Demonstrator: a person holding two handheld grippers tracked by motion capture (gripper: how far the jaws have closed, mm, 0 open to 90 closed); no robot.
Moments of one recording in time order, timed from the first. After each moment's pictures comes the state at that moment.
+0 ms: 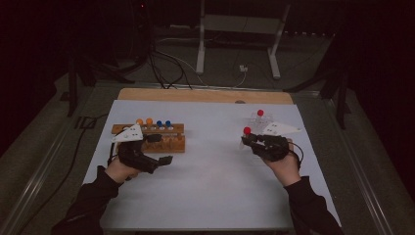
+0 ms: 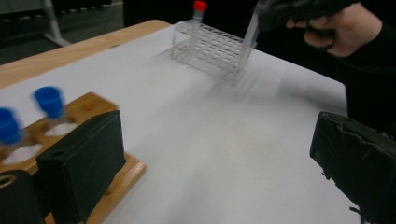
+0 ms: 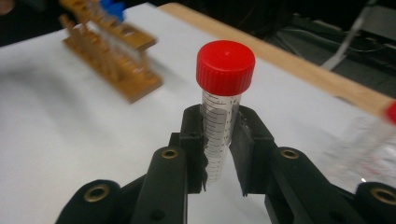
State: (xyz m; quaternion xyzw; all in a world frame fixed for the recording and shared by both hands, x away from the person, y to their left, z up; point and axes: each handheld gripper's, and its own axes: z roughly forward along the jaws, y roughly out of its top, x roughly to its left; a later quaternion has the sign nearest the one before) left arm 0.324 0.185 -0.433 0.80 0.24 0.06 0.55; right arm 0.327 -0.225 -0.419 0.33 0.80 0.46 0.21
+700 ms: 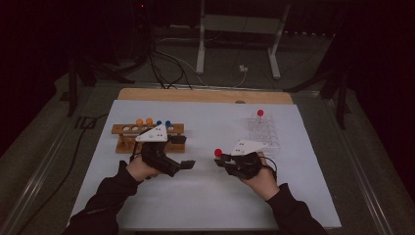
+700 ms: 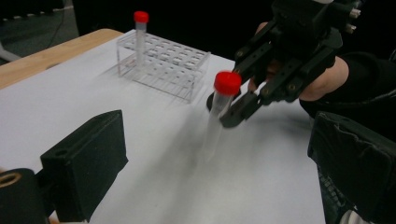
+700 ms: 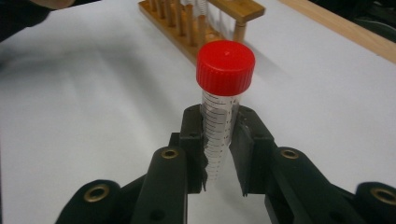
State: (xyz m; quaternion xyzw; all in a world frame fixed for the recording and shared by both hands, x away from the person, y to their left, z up) left arm 0.323 0.126 -0.421 0.81 0.17 0.02 0.56; right arm 0.301 -0.160 -0.446 0.25 0.85 0.44 0.14
